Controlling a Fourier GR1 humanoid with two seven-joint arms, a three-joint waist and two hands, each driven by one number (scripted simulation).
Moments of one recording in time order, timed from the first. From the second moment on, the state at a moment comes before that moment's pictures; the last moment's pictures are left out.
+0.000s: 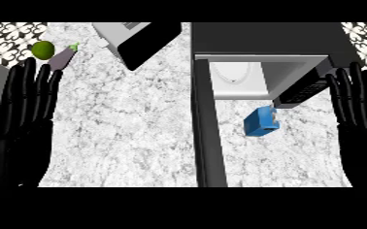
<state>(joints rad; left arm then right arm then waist) 0.00 0.02 0.00 -2.10 0.00 -0.01 0.00 0.04 -0.10 -0.01 -2.10 -0.01 0.01 -0.01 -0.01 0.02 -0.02</state>
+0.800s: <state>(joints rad) 0.27 0.01 -0.16 -2.27 0.01 0.04 0.05 -0.06 -0.01 0.30 -2.16 -0.16 0.07 0.22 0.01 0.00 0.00</state>
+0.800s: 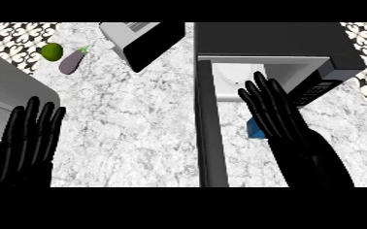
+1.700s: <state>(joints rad) 0.55 0.04 -0.11 -2.36 0.13 -0.08 -0.11 -0.02 -0.02 0.19 -2.01 -0.06 0.02 0.09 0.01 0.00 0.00</state>
